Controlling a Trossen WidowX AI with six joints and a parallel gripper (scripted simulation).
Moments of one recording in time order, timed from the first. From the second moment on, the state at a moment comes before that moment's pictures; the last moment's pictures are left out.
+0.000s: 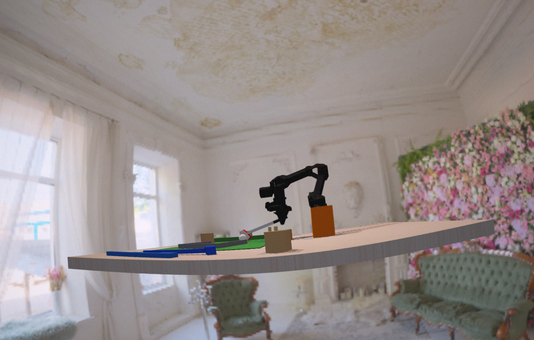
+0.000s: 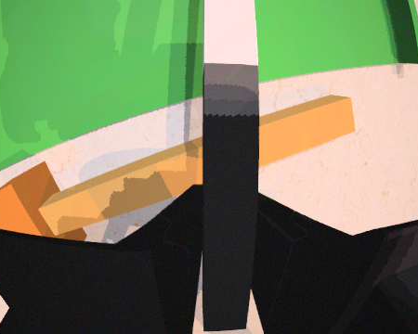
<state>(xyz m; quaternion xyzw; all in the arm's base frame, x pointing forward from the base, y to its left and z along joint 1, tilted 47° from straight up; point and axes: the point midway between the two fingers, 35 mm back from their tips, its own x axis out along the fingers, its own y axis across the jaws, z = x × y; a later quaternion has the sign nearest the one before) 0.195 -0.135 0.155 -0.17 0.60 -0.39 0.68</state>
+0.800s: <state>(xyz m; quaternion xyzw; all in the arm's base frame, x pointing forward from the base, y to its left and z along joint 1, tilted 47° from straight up) 0.220 -0.113 0.123 -0.16 0.60 -0.39 0.68</state>
